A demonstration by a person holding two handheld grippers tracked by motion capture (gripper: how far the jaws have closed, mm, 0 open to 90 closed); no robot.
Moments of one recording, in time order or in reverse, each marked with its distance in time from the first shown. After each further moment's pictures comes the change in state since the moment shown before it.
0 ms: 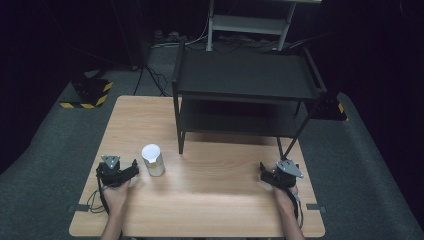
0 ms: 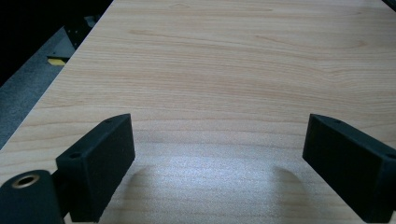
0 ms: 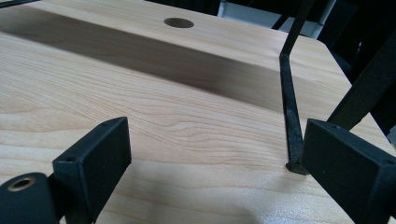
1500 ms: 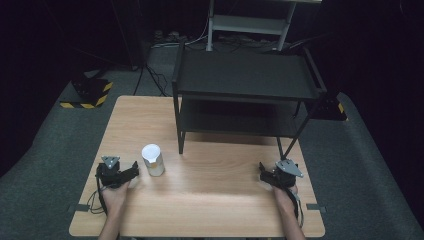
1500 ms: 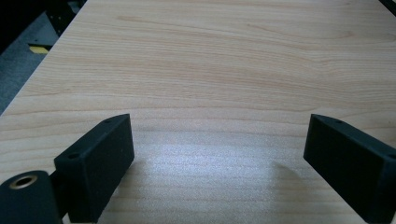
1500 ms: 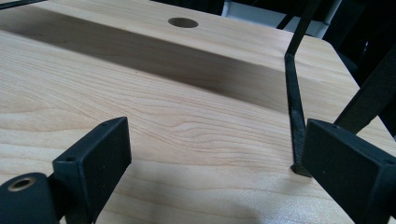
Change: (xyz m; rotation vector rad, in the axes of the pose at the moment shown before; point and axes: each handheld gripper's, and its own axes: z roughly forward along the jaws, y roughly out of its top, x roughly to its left) left arm 0.011 0.009 -0.001 0.051 -0.053 -0.026; right arm -0.003 0.001 0.001 0.002 0.016 0.000
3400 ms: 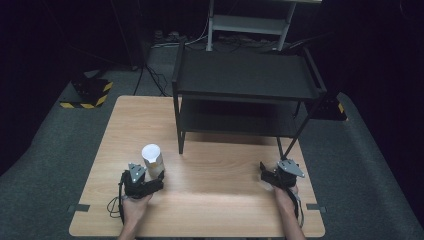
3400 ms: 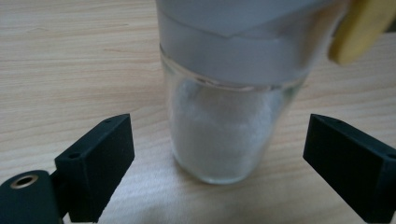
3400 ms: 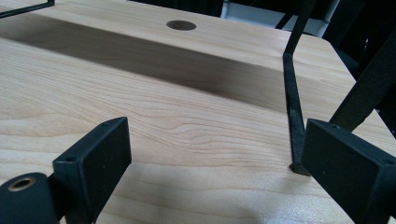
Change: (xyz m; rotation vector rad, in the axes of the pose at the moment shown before) left arm -0.058 -0.020 -0.031 -0.083 -0.197 0.156; right arm -0.002 -0.001 -0.001 -0.005 0.002 0.025
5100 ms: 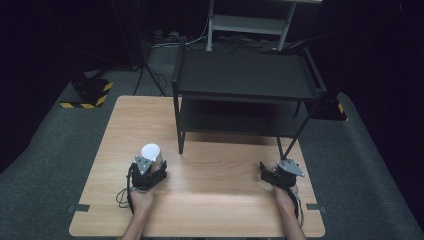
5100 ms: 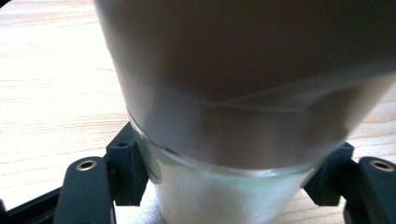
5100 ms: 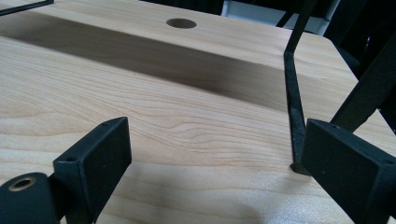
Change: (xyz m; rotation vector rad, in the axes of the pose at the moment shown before) left arm -0.008 0.001 0.026 -0.035 0.021 0.008; right arm -0.001 0.001 0.002 0.005 0.002 -0.001
